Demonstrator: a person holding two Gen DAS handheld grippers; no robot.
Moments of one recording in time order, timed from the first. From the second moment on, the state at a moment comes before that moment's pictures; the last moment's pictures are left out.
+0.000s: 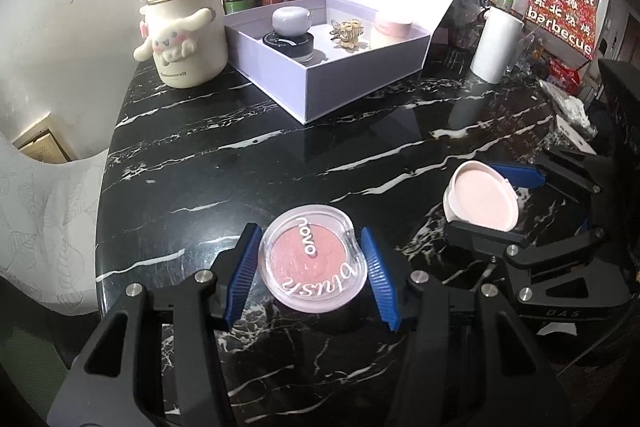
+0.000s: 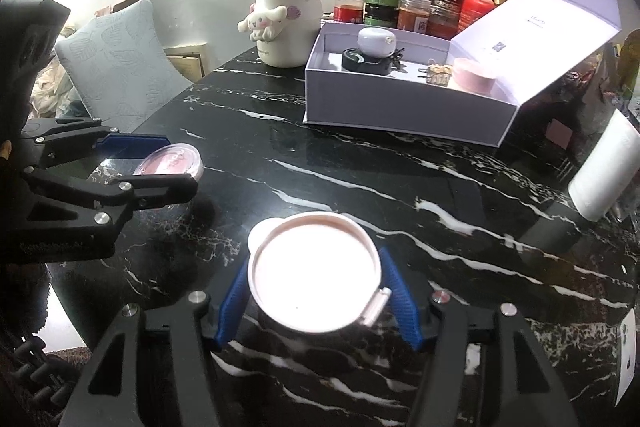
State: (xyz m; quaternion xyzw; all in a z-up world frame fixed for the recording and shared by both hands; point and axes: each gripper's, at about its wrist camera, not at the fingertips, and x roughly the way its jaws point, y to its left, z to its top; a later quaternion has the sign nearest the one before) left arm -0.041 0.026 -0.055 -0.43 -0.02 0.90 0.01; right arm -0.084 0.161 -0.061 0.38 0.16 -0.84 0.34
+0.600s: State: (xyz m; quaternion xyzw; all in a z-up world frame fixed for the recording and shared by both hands) left arm -0.041 0.042 -0.021 -0.41 -0.02 0.91 0.02; right arm -0.079 0.179 -0.026 0.35 0.16 -0.86 0.33
